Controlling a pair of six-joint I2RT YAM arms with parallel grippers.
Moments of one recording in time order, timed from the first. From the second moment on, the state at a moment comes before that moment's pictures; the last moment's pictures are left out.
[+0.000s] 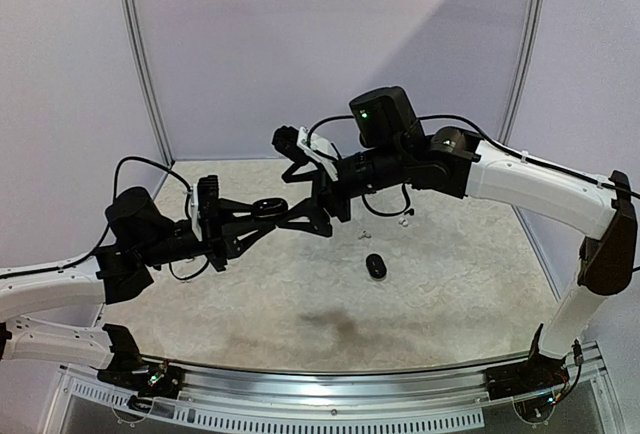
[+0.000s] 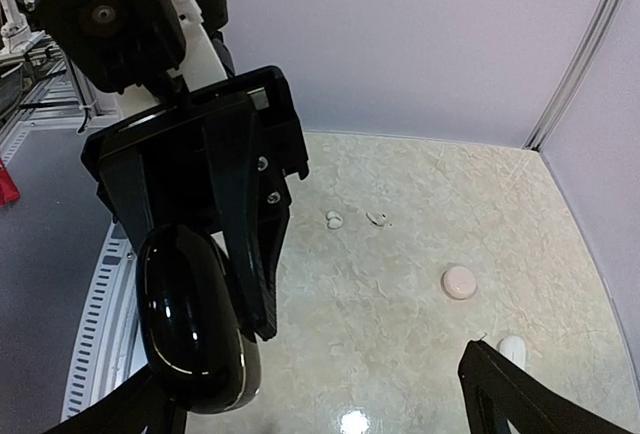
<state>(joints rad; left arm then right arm) -0.83 0.96 0.50 0.57 0.46 0.15 1.02 1.72 1.67 -0.40 -0.42 -0.30</state>
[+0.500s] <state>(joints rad) -0.83 0.96 0.53 0.54 0.46 0.32 1.00 1.72 1.68 -0.41 -0.47 -0.25</state>
